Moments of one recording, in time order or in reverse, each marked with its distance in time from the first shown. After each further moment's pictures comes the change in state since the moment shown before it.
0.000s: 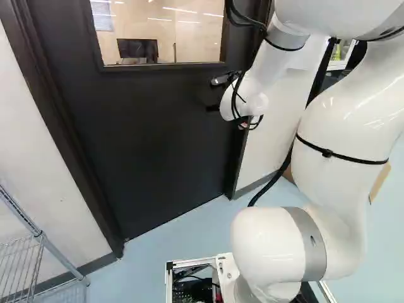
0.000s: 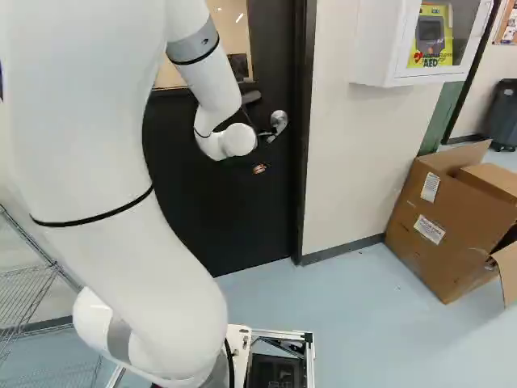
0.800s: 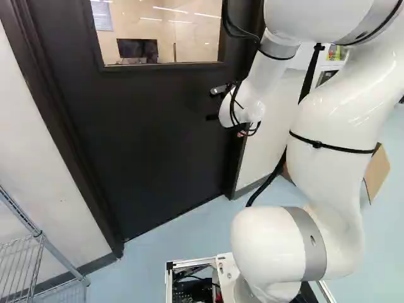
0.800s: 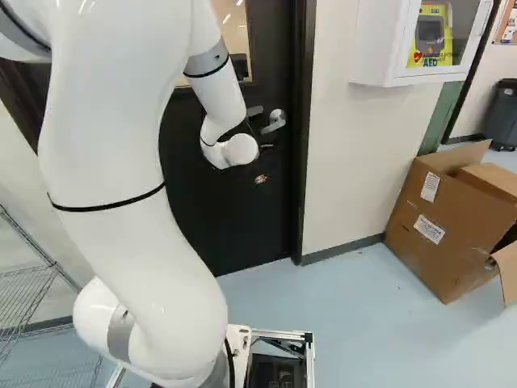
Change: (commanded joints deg) arm 0.0 -4.3 -0.1 0.0 0.0 0.0
